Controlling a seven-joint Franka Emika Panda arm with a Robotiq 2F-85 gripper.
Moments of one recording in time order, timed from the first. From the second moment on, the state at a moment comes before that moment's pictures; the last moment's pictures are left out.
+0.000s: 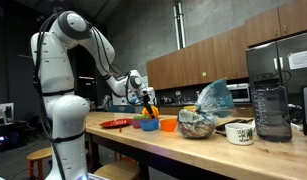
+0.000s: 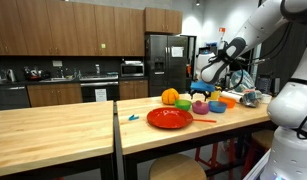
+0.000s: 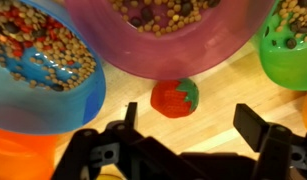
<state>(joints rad) -0.26 -0.18 0.06 -2.54 -0.37 2.65 1.07</state>
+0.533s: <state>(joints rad) -0.26 -0.18 0.06 -2.54 -0.37 2.65 1.07</state>
